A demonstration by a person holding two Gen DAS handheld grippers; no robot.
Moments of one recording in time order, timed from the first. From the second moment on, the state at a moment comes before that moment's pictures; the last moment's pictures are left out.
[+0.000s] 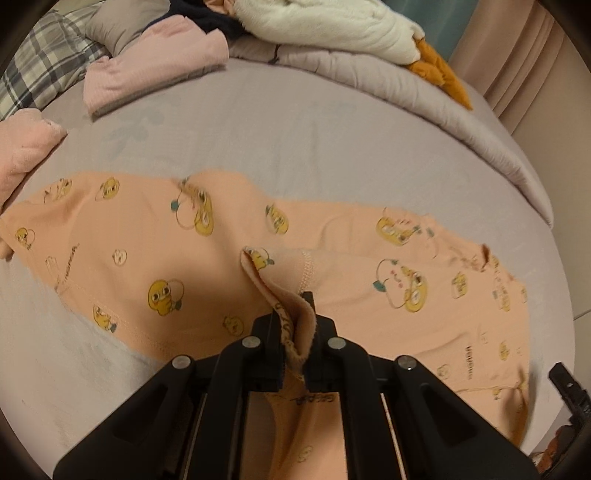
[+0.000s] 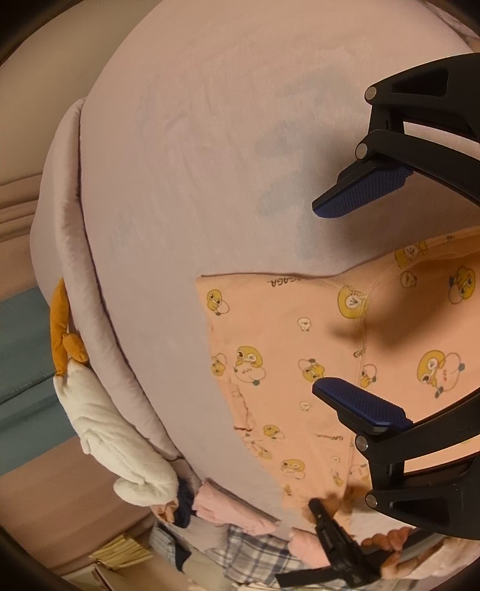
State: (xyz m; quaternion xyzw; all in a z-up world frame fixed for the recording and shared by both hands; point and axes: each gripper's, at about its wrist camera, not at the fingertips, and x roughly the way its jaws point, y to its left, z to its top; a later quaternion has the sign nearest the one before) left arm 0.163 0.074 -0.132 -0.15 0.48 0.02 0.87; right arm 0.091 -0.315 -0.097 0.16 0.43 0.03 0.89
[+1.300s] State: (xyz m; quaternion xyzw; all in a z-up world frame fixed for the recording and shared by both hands) left arm 0.107 0.111 -0.080 -0.14 0.41 0.07 0.90; right arm 0.057 -0.272 -0.029 0.10 0.35 0.08 0.93
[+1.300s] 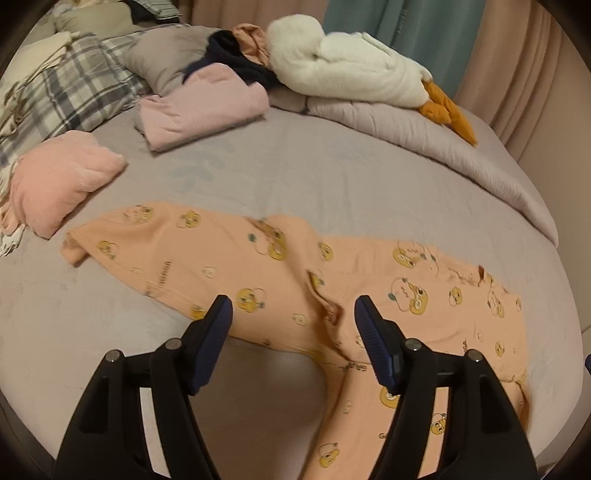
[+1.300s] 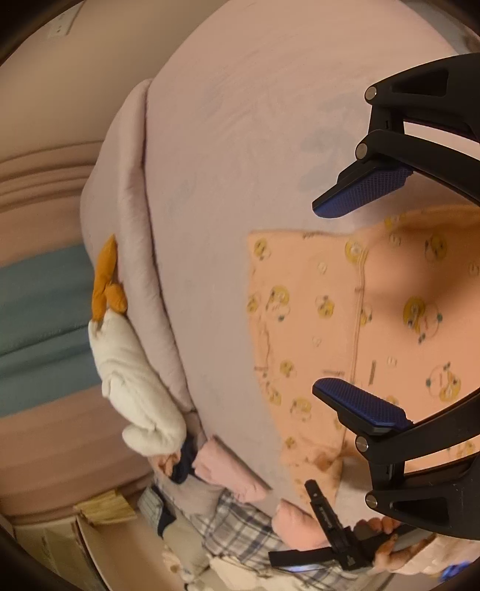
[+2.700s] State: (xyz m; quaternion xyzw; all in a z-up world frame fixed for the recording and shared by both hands) left arm 0.109 0.348 -0.157 -0.52 0.30 0.19 0.78; right arm 0.086 -0.203 -0.035 0.07 0.38 0.11 0.92
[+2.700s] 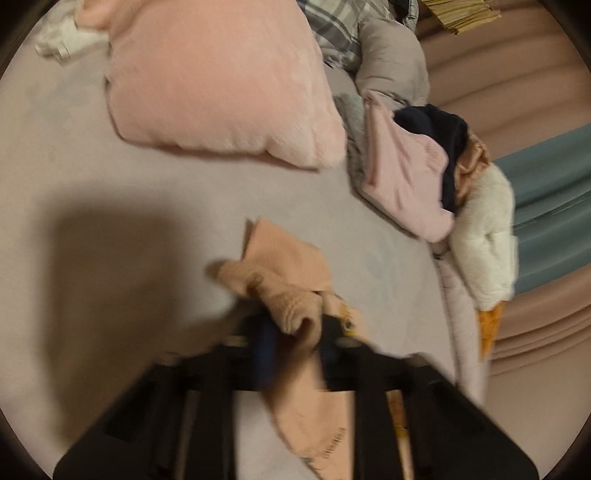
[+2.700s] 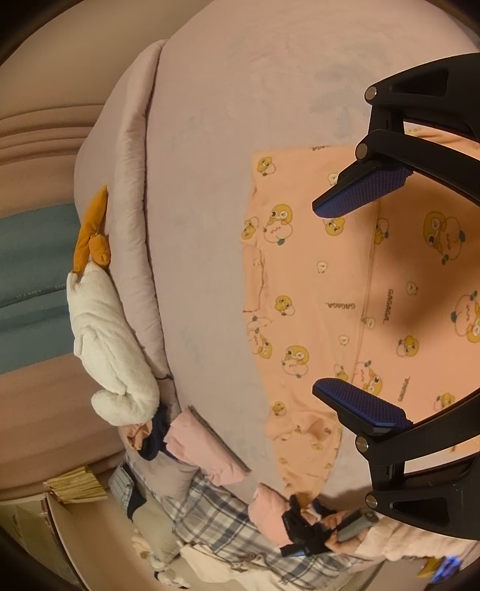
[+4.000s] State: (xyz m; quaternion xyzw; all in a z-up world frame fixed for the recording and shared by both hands) left arm 0.152 0.007 -0.085 -0.16 0.40 -0.16 0.89; right arm 0.075 -0.272 -0.051 0.14 0.38 0.06 0.91
